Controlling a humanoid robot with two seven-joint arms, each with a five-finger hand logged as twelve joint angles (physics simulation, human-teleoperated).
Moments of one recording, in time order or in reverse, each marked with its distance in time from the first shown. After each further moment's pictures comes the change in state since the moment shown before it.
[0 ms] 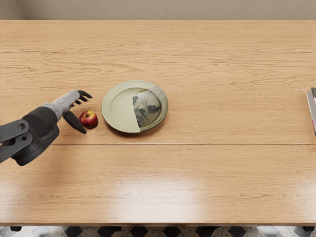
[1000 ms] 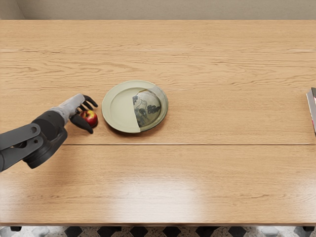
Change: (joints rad) left arm 0.006 -0.067 0.022 0.062 0.001 0.035 -0.005; right arm 0.001 0.000 -0.001 -0.001 -0.001 -0.002 0.001
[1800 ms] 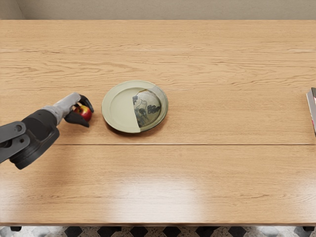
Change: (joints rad) left arm -0.001 0.093 -0.017 -0.122 -0.067 -0.005 0.006; right arm 0.008 0.000 0.000 -0.002 -0.003 -0.003 0.000
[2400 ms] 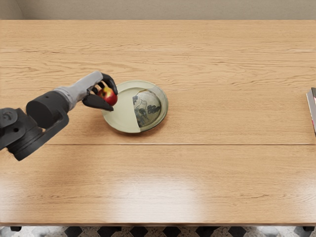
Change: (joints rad) left arm -0.093 0.012 -0.069 -0.200 -0.056 -0.030 -0.001; right arm 0.014 0.000 0.001 0.000 0.002 0.003 -0.001
